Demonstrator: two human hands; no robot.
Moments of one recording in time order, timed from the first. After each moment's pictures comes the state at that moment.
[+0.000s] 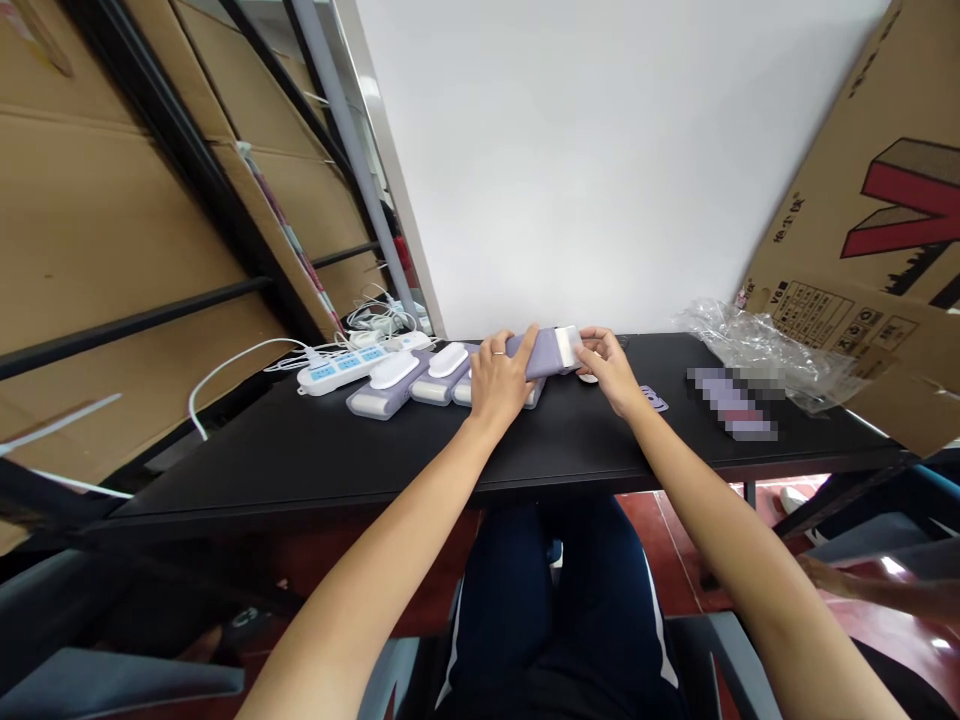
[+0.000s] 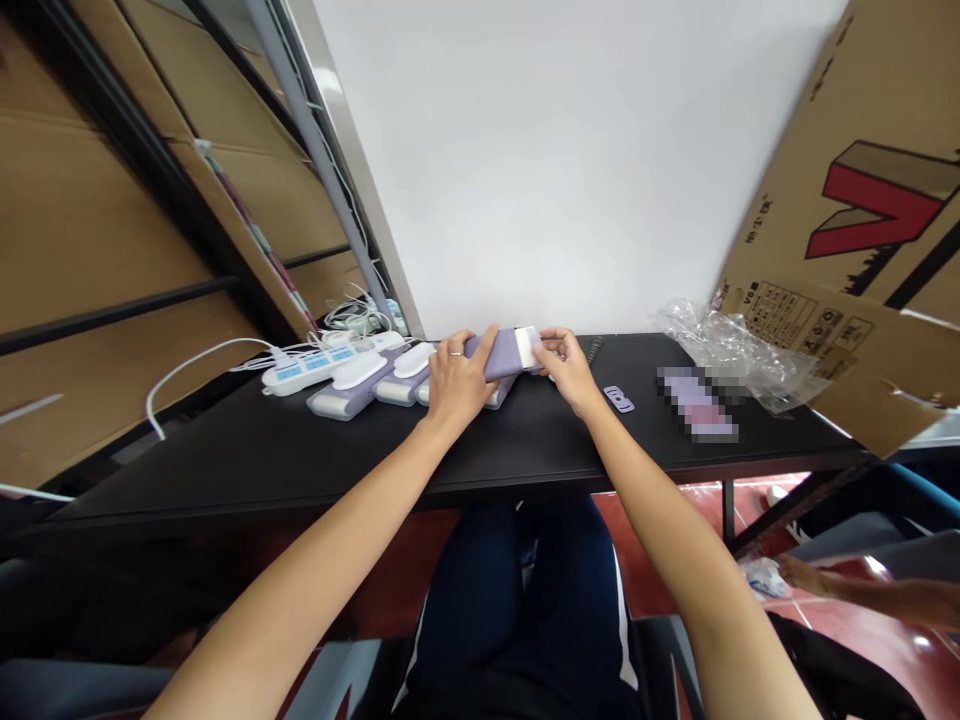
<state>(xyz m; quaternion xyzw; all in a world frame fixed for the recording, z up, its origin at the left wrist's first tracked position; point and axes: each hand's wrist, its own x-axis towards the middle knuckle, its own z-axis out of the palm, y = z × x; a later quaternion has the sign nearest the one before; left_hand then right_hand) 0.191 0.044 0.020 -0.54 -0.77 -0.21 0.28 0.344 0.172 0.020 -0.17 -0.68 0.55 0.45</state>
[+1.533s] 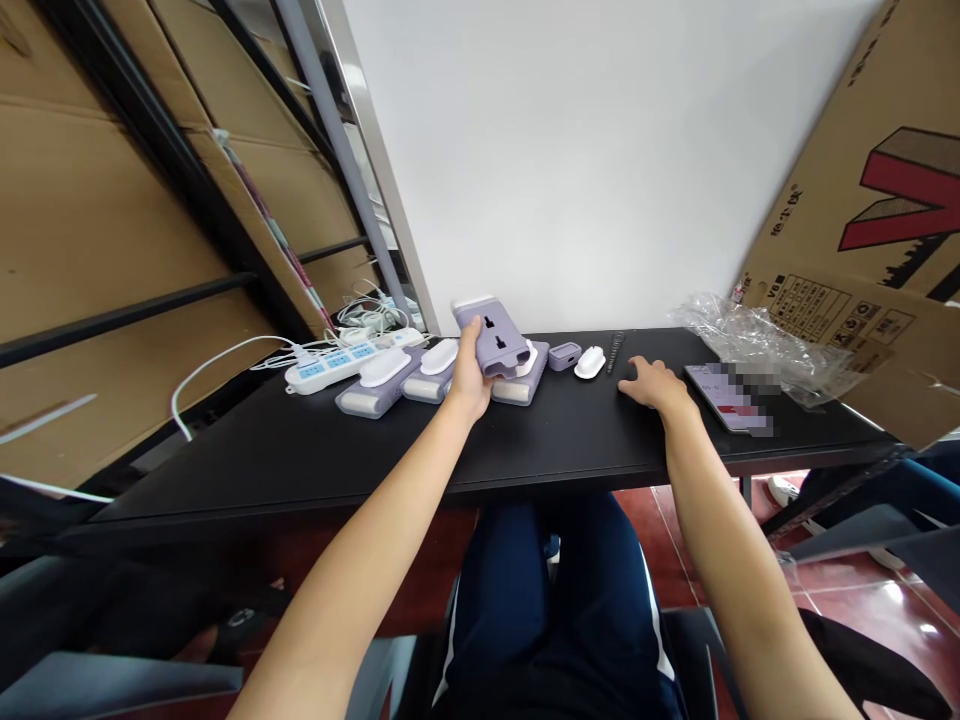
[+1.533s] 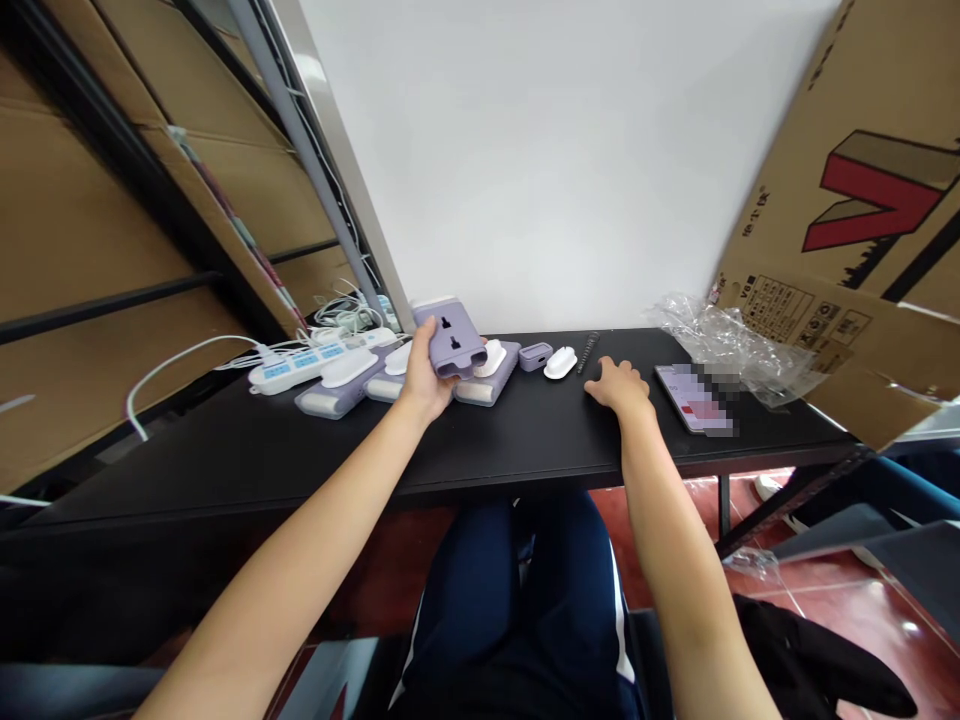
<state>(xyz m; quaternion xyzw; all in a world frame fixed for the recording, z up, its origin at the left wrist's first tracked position) 0.164 0.058 0.028 -0.29 -0.40 -0.80 -0.33 0.414 0.207 0.019 -0.58 -0.80 0.11 0.08</state>
